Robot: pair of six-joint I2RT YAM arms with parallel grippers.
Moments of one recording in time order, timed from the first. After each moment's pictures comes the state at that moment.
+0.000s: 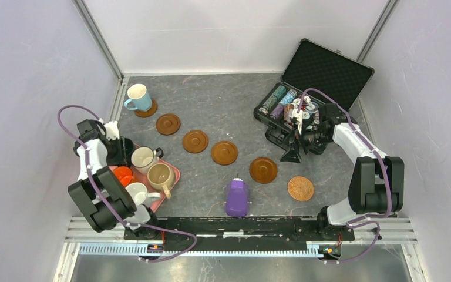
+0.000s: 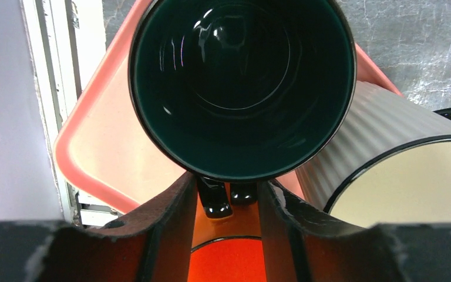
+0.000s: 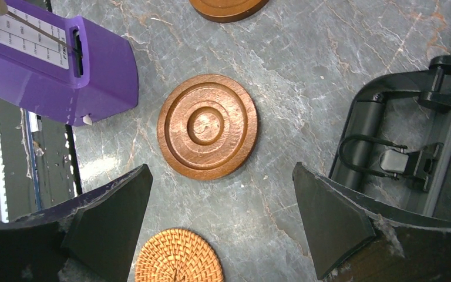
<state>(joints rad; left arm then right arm) 0.58 1.37 0.93 -0.72 0.17 0.41 0.00 1.50 0.98 -0.80 -1.04 -0.97</state>
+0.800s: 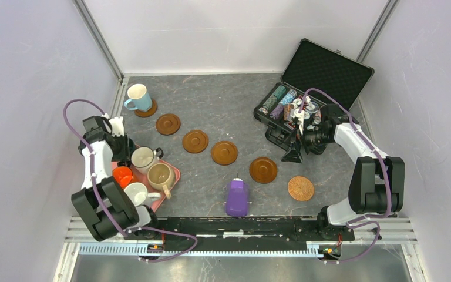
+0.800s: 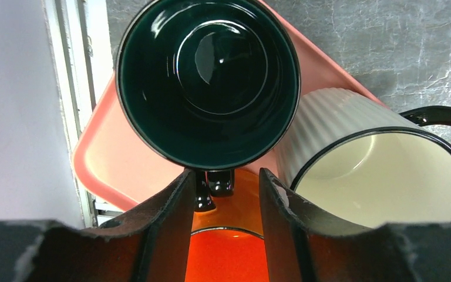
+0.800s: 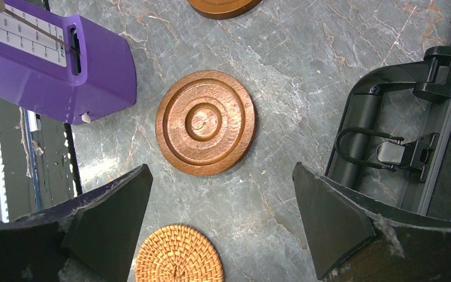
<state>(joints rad) 0.50 1.29 0.92 -0.70 0.13 0.41 -0.02 1.50 0.98 -0.82 -1.04 -0.98</state>
